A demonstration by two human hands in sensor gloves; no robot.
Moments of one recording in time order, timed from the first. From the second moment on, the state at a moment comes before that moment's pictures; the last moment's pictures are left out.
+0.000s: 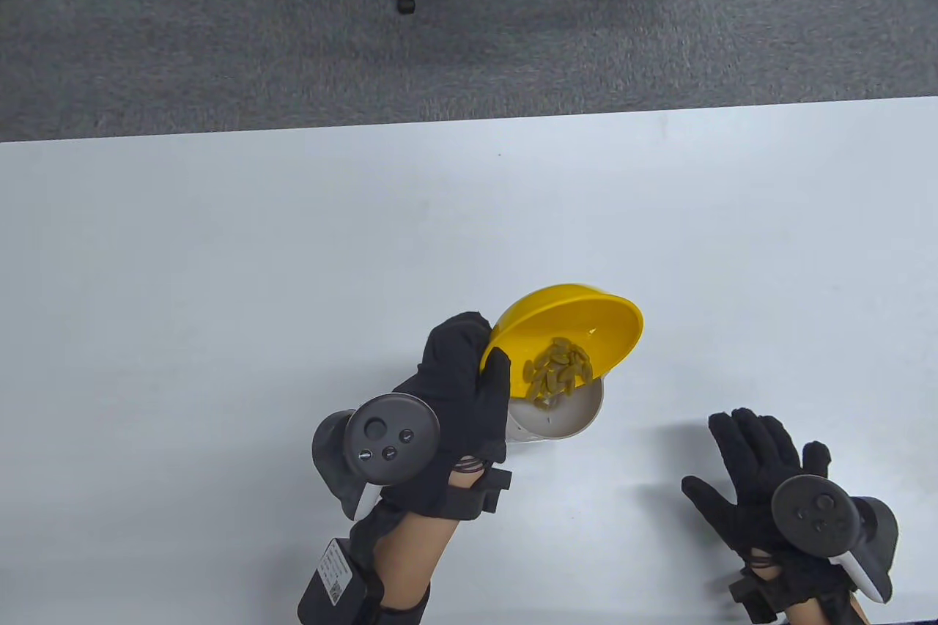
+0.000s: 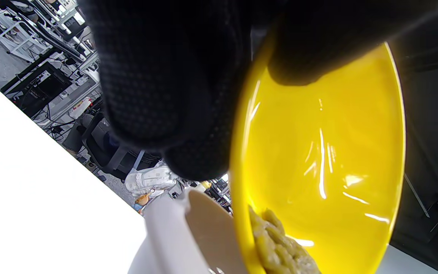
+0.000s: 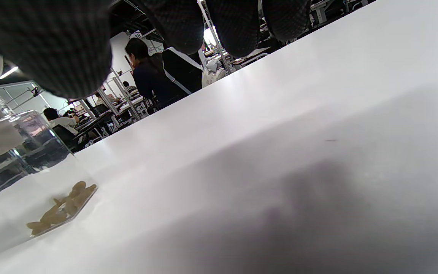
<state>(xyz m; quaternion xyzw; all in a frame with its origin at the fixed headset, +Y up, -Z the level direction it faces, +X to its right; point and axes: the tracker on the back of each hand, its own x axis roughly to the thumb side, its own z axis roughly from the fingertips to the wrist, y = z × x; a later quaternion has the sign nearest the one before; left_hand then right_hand) -0.069 -0.584 -0.098 0.15 -0.02 0.42 0.89 0.335 -0.691 -0.063 0.03 0.05 0.98 0.19</state>
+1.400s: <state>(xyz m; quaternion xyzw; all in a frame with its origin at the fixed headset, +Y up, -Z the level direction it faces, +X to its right) -0.079 -0.583 -0.096 0.16 -0.02 0.44 0.88 0.337 -0.691 -0.063 0.03 0.05 0.98 0.20</state>
